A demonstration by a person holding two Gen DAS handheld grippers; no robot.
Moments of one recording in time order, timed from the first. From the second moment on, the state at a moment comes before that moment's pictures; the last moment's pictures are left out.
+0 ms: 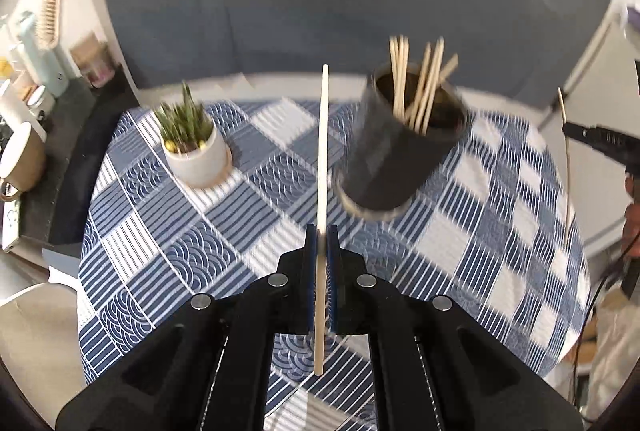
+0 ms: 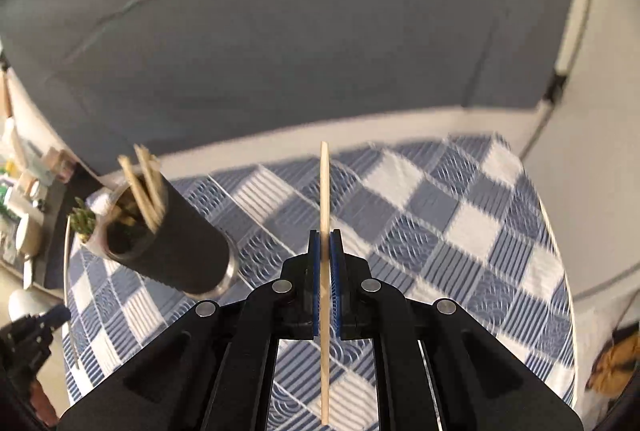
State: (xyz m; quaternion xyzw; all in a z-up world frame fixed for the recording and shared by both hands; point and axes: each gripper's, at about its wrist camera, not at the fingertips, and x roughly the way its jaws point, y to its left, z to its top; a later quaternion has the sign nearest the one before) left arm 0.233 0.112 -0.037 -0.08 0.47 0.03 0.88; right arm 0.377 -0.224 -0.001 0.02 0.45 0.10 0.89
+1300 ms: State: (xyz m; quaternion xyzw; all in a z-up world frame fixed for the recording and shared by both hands) left arm 0.351 0.085 -0.029 -0.15 0.22 -0.19 0.95; right arm 0.405 -0.110 0.033 0.08 0.17 0.34 0.92
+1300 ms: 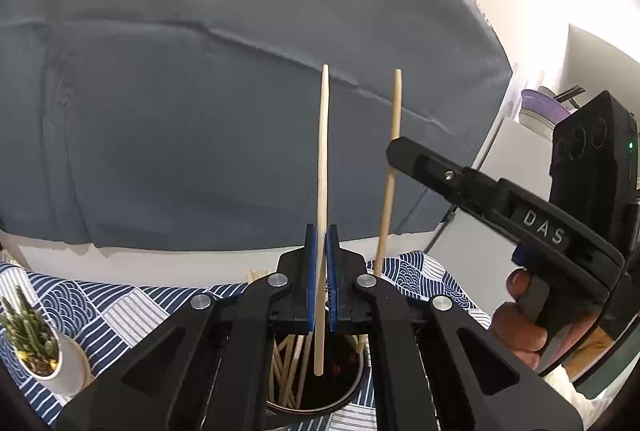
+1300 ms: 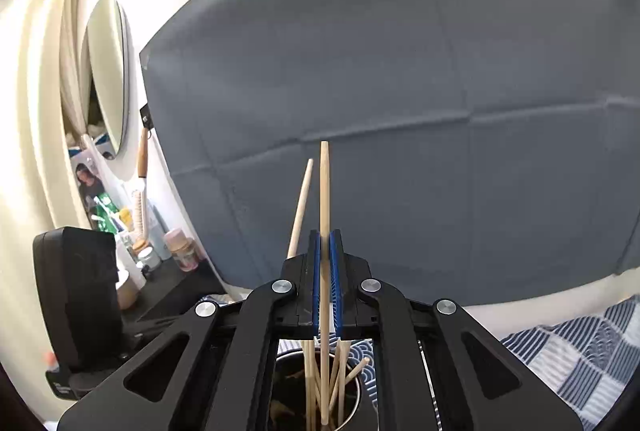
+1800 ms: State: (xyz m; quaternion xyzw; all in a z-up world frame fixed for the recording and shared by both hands) left arm 0.339 0.070 -0.062 -0.13 0.24 -0.17 0.95; right arm 0.407 -0.091 -0.035 0.04 0.24 0.36 0.90
